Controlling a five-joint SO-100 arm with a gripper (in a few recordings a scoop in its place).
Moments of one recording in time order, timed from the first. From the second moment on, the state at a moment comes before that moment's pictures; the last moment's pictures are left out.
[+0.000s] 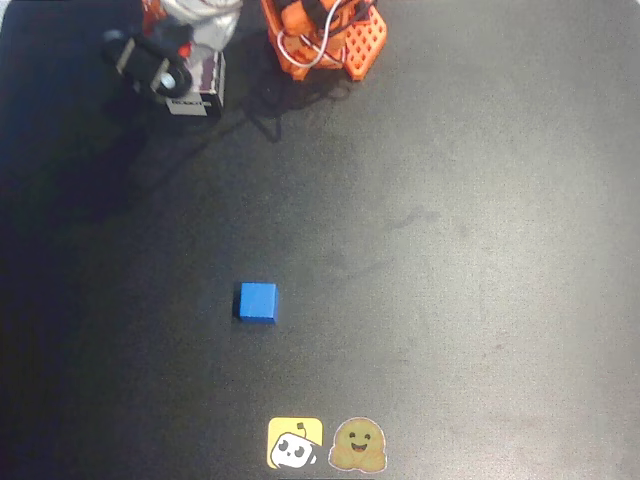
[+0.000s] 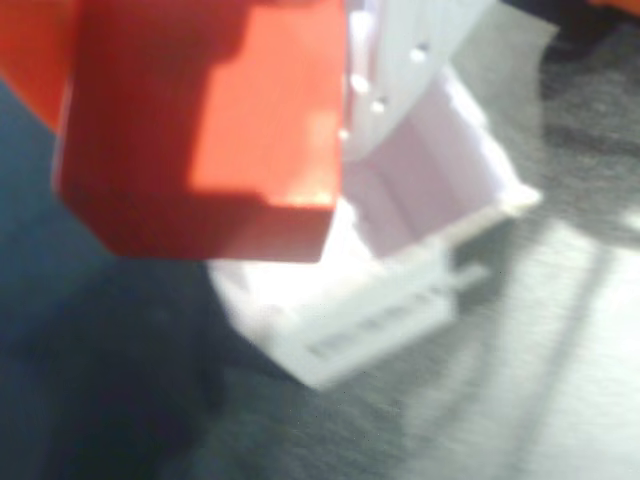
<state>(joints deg) 73.4 151.6 144.1 78.0 45.9</state>
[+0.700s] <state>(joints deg) 70.8 162.6 146.2 79.5 49.7</state>
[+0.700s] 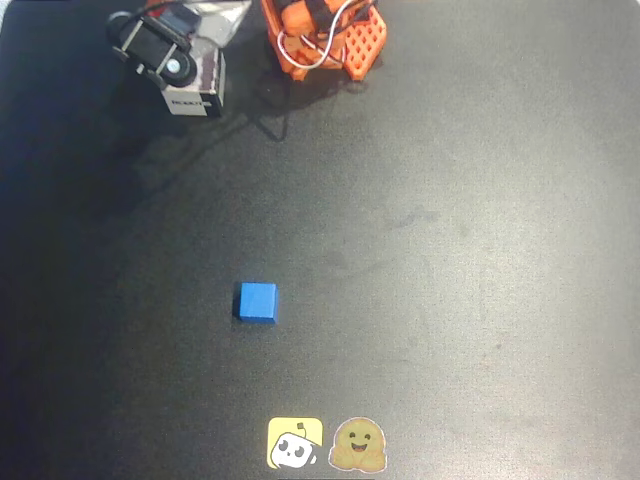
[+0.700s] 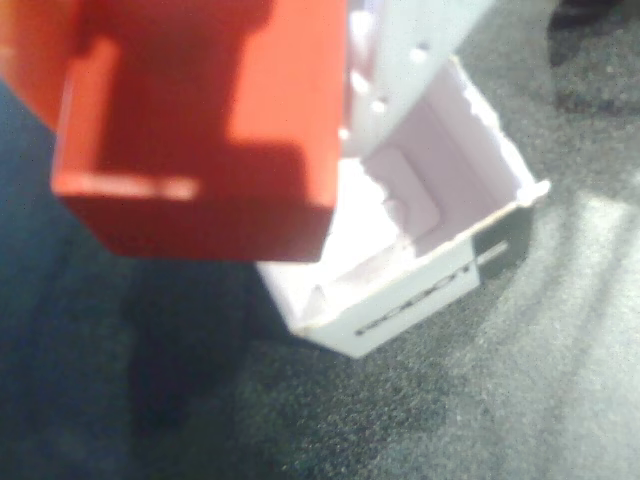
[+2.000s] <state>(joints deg) 69.2 173.1 148.5 78.9 44.4</state>
